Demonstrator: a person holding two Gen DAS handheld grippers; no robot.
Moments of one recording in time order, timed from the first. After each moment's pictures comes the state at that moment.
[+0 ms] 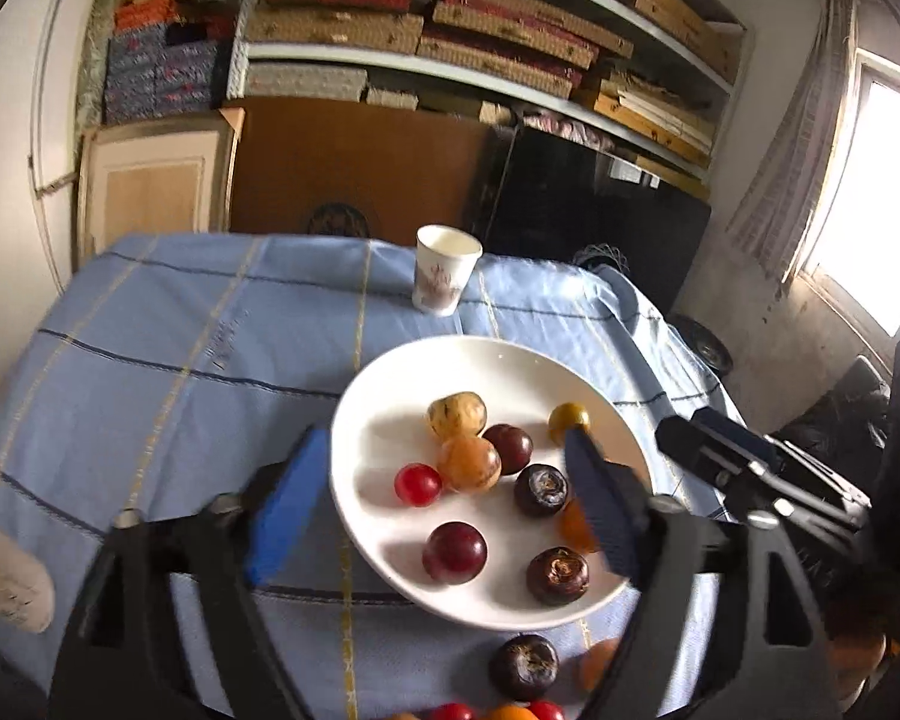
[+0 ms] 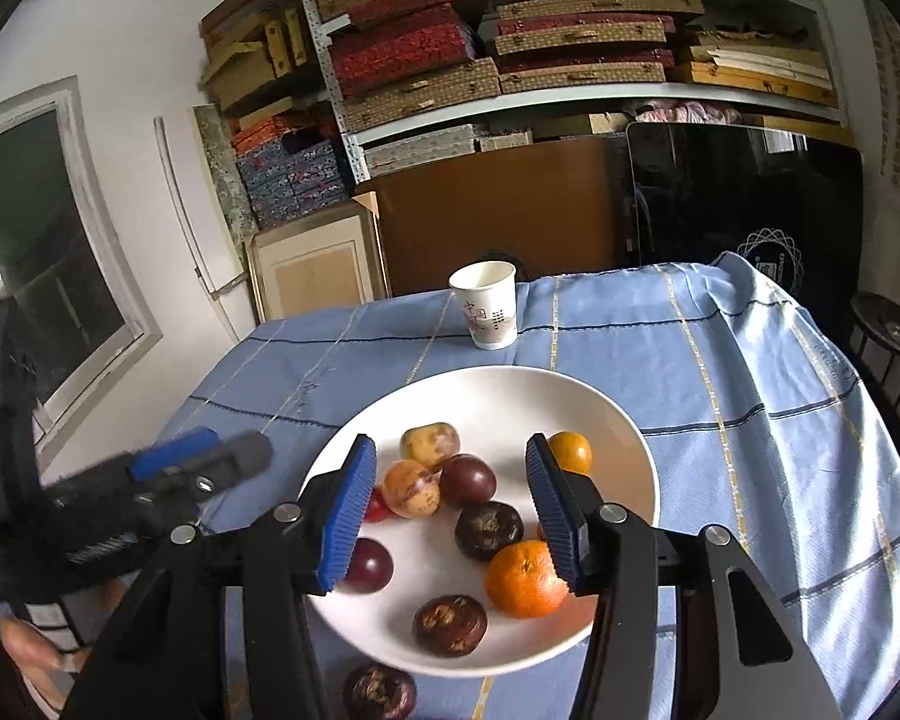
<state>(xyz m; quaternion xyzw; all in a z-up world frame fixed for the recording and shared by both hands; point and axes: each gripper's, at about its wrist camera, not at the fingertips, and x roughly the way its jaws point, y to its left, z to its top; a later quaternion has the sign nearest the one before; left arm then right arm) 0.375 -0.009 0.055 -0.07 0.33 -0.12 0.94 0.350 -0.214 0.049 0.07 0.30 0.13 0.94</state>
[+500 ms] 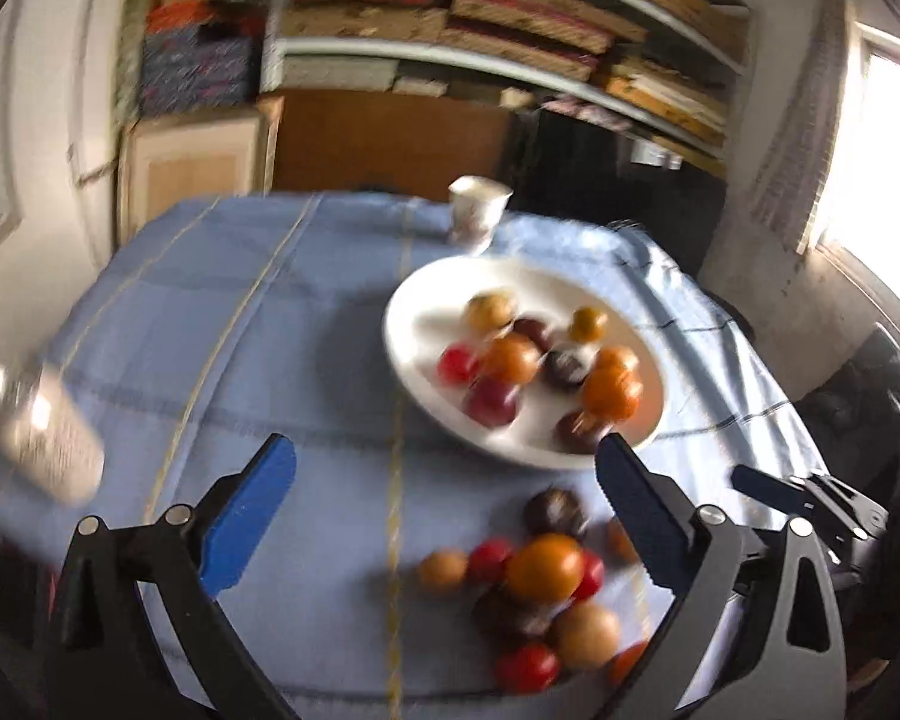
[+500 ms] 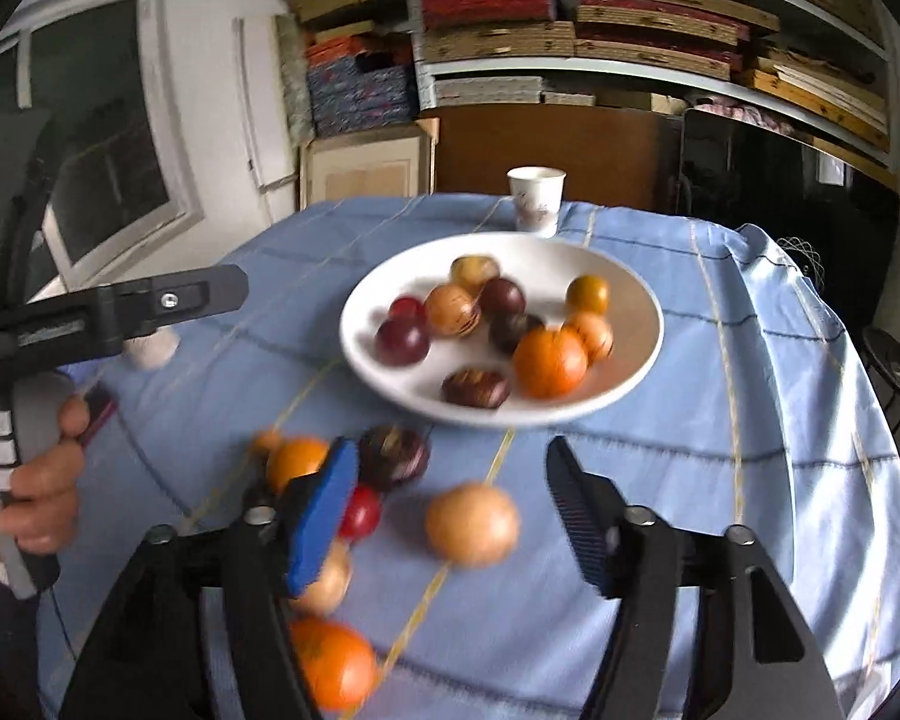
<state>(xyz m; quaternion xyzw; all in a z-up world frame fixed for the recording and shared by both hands) 0.276 0.021 0.016 -0.07 0.35 -0.07 0.93 0.235 -0.209 -0.005 -0.03 0.34 0.19 0.92</state>
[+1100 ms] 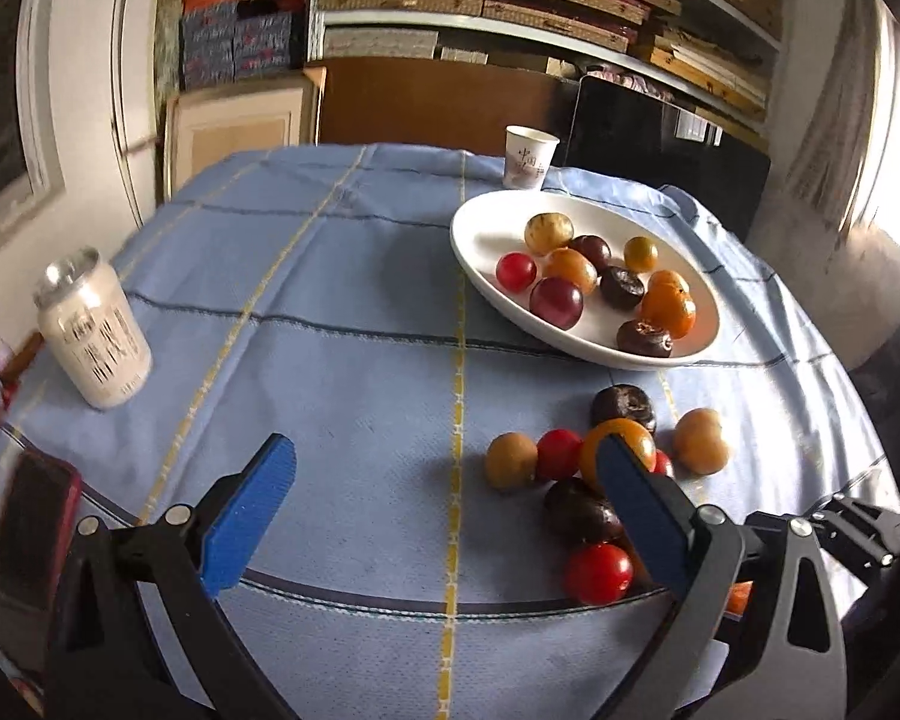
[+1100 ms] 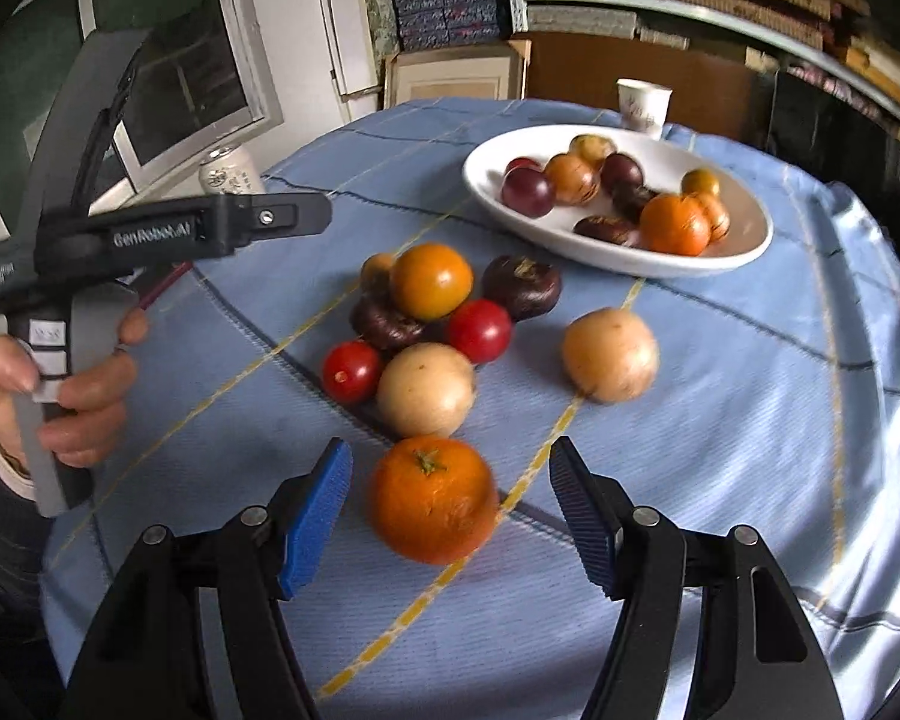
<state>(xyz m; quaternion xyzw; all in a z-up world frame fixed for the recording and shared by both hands) 0.238 0.021 -0.015 -0.03 0.37 -0.02 0.93 0.195 -0.182 -0.043 -0.06 0.42 0.28 0.86</state>
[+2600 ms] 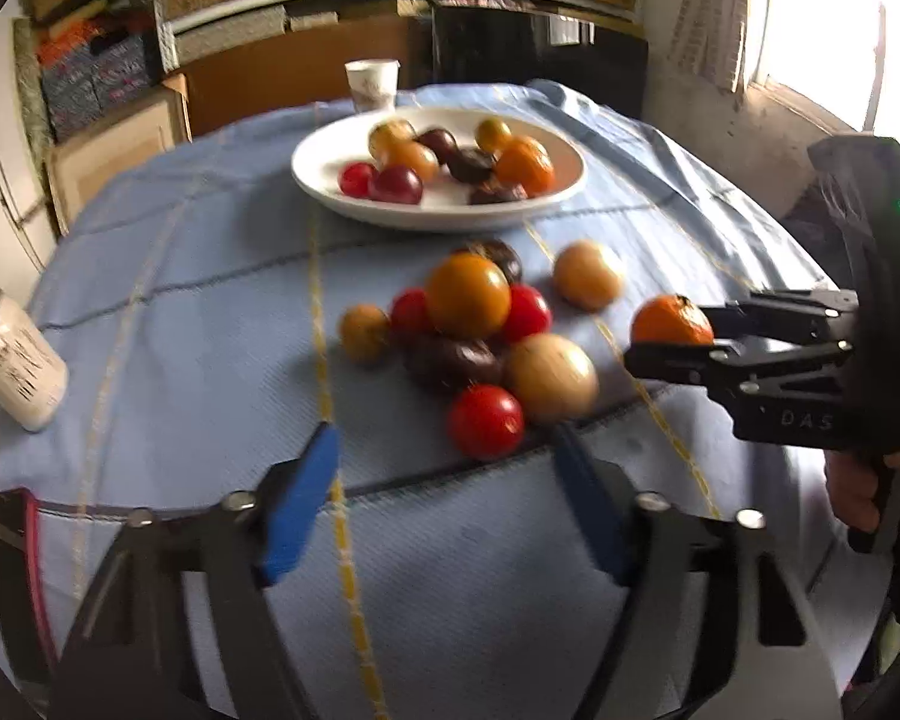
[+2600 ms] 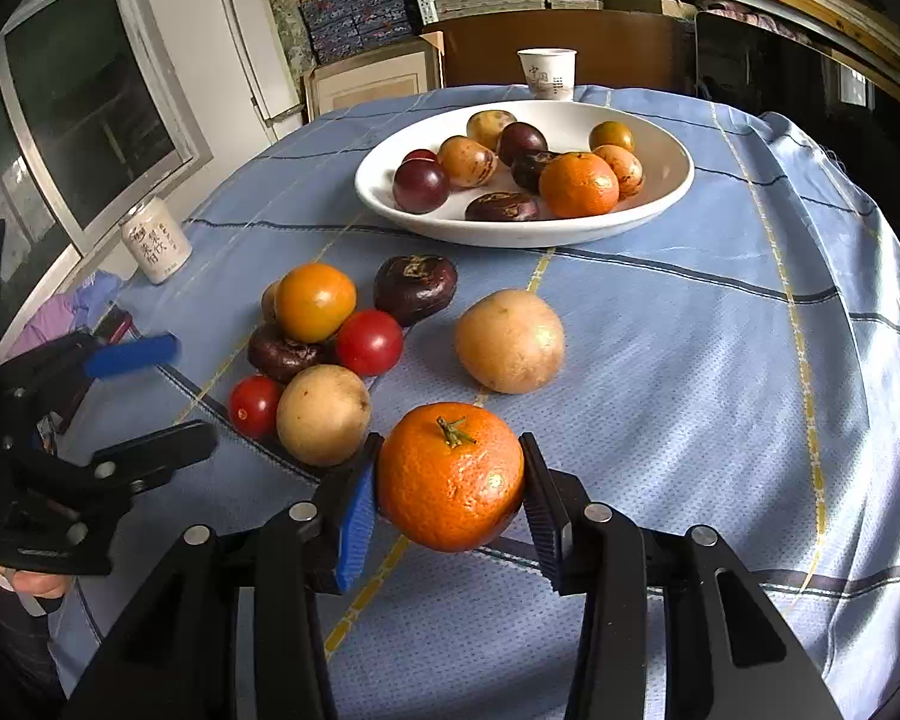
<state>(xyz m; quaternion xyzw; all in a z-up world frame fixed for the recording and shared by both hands) 0.203 -0.020 -0.045 0.07 0.42 -0.16 0.89 0.220 -0.210 -0.055 0.00 0.44 0.21 0.87</state>
